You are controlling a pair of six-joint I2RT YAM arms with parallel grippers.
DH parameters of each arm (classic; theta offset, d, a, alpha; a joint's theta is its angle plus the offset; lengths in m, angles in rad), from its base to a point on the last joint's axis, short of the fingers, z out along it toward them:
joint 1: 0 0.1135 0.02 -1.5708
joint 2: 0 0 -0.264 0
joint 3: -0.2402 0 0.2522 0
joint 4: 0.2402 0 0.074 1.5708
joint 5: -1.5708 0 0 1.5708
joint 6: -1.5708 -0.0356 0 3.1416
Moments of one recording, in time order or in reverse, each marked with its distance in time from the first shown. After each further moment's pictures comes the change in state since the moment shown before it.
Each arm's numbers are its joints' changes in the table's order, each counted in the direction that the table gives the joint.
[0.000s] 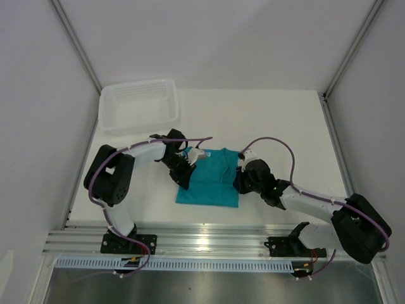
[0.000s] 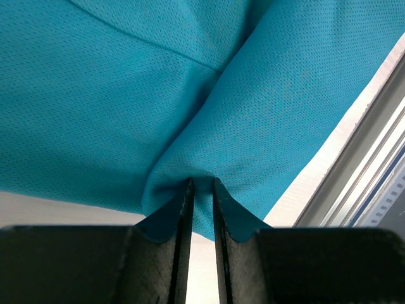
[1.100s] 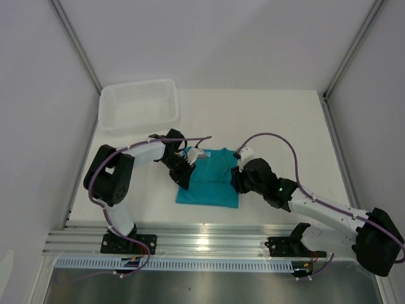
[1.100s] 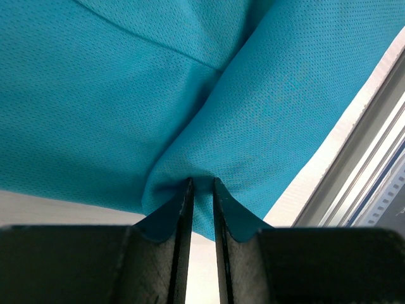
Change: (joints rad) left arm 0.011 0.000 0.004 -0.005 -0.012 0.003; right arm 0.034 -0.171 -0.064 0.233 -0.047 0.045
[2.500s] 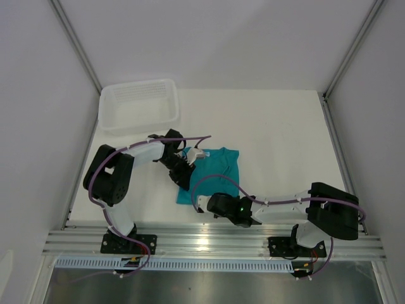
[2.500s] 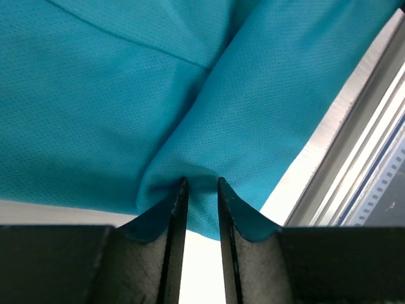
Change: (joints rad) left arm 0.010 0.000 0.006 0.003 -0.040 -0.006; right arm 0.509 0.409 -0.120 0.117 -0.390 0.712
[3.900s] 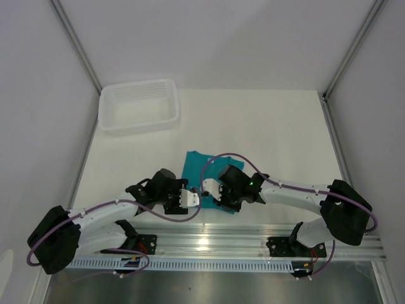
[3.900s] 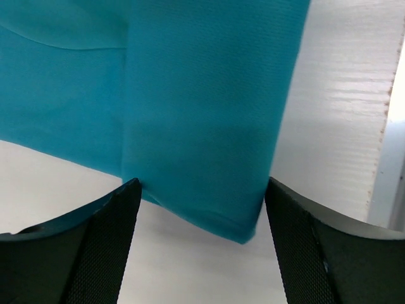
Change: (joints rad) left arm -0.309 -0.731 0.663 -0.479 0.392 -0.344; right arm -0.286 -0.082 -0.122 0.220 0.717 -0.005
